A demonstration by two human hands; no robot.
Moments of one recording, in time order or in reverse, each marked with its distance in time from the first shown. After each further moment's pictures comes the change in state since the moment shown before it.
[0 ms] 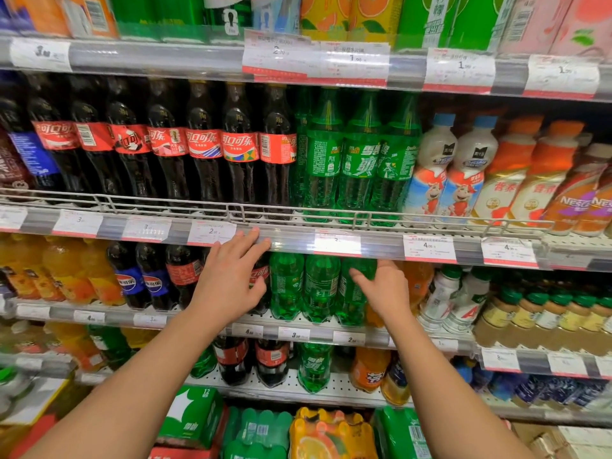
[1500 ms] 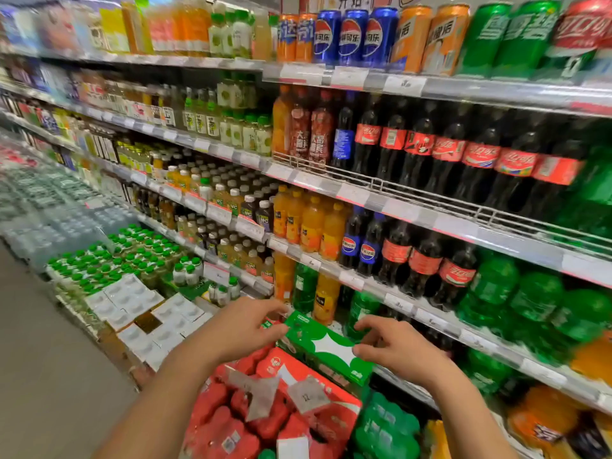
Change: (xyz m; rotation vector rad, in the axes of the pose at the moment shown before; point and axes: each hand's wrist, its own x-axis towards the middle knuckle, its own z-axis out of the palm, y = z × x) left_hand -0.363 -0.156 -0.206 -0.196 -0.359 -0.560; right_hand -0.296 -0.271 0.052 0.029 -0.805 -0.725
